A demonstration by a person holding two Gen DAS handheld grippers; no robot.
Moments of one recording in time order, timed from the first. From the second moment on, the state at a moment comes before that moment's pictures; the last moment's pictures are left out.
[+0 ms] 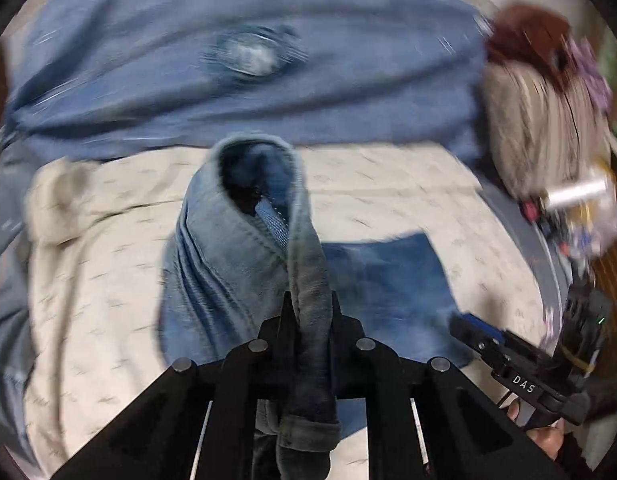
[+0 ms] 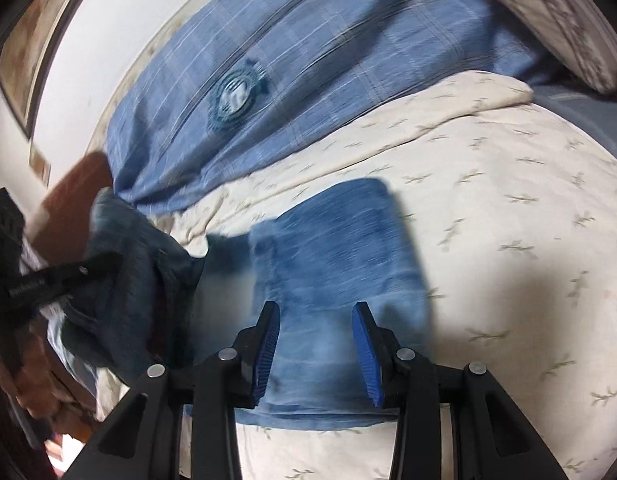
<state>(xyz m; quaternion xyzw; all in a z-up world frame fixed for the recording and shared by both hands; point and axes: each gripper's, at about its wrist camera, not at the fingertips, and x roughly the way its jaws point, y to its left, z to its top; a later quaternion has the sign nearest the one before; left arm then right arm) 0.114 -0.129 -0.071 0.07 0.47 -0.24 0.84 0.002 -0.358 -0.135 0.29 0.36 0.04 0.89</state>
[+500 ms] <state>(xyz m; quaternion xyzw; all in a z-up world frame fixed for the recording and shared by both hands) 0.123 -0.053 -0.066 0.04 0.48 -0.22 0.85 0.015 -0.368 -0.154 0.46 0.36 0.18 0.79</state>
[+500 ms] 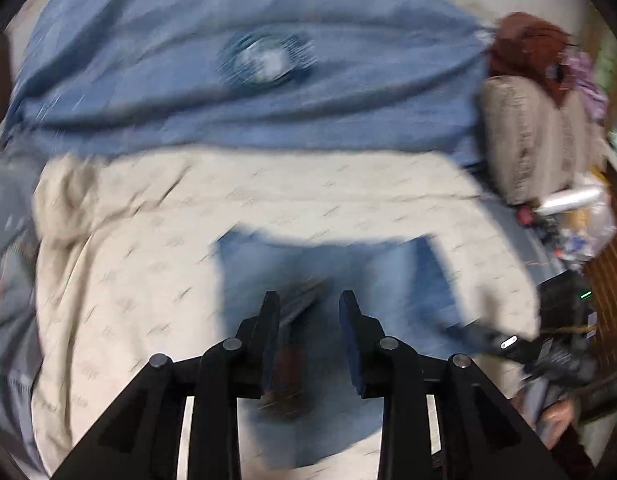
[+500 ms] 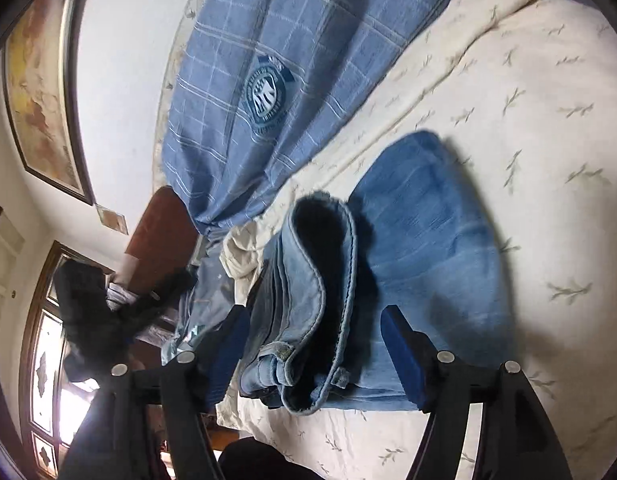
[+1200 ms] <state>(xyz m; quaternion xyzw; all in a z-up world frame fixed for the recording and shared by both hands) 0.112 -0.013 -0.142 -0.06 0.52 -0.23 0.82 0.034 -0.271 -0.129 0.26 0.35 0.18 0.88</state>
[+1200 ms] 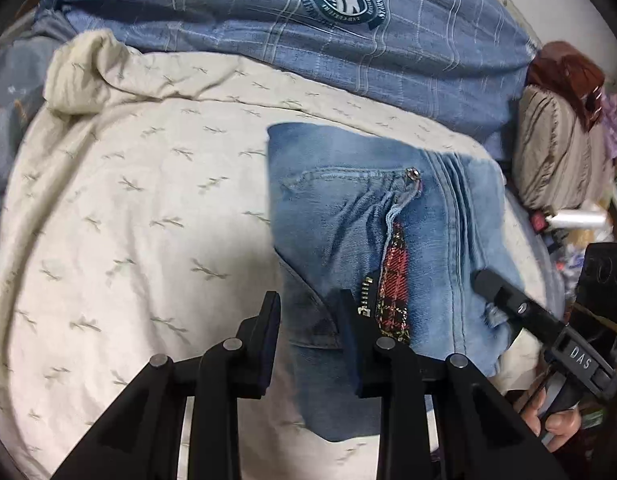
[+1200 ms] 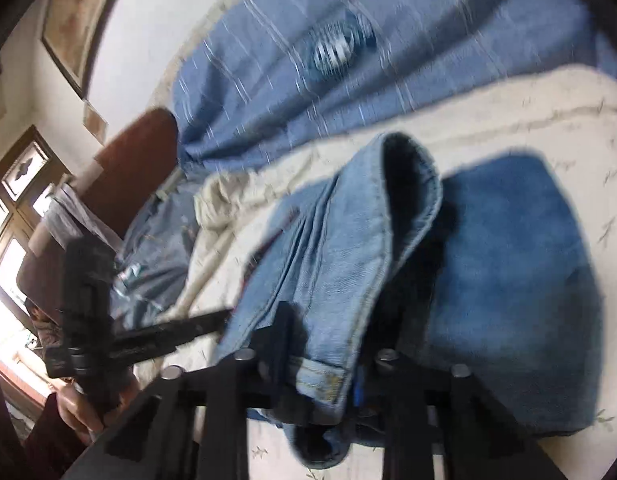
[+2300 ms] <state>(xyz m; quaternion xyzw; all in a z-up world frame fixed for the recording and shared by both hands) 0.145 -0.119 -0.046 0.05 0.45 -0.24 0.86 0.017 -0.385 -0.090 0.33 0.25 0.09 0.91</state>
